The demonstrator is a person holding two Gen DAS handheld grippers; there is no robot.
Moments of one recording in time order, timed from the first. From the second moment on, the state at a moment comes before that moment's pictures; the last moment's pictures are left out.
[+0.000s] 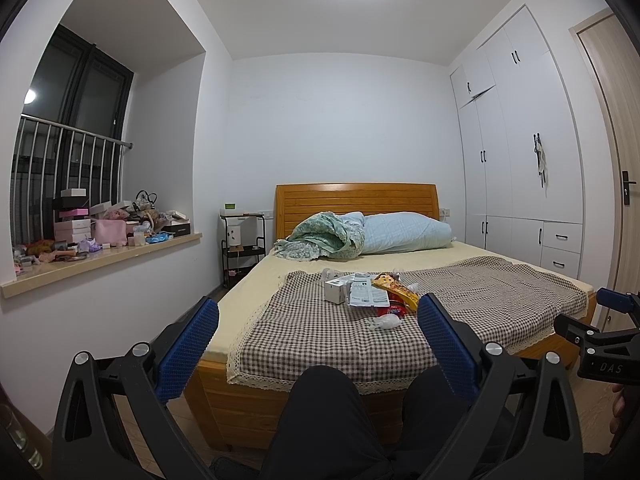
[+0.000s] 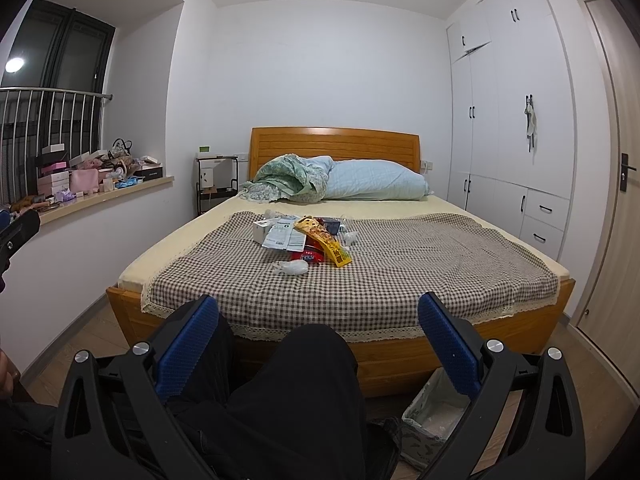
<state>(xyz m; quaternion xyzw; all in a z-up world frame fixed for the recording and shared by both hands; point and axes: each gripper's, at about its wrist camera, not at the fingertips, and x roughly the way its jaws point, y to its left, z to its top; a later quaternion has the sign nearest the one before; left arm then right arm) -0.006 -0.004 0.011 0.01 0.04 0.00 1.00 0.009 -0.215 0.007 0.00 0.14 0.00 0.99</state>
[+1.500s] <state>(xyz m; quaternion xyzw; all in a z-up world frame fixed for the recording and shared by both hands) 0.296 0.011 -0.048 0.01 0.17 -0.03 0.99 0.264 -0.251 -0.019 -0.03 0.20 -0.05 0.98</state>
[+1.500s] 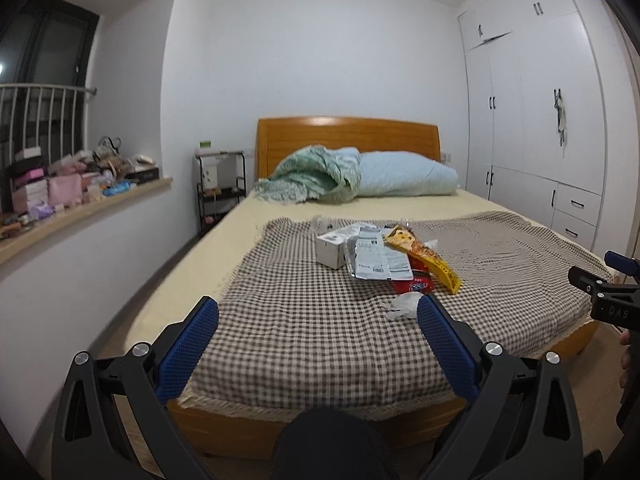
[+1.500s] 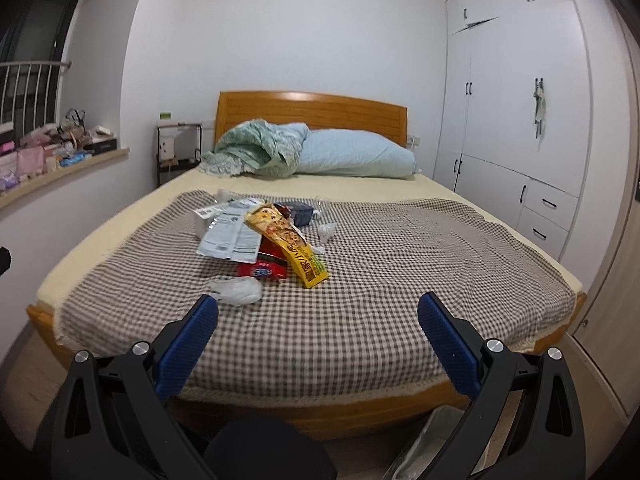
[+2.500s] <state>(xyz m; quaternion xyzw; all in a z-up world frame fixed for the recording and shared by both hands) 0.692 -0.042 -0.230 -0.38 0.43 -0.19 0.80 0.597 -0.271 -0.148 -0.11 0.37 0.05 0.92</state>
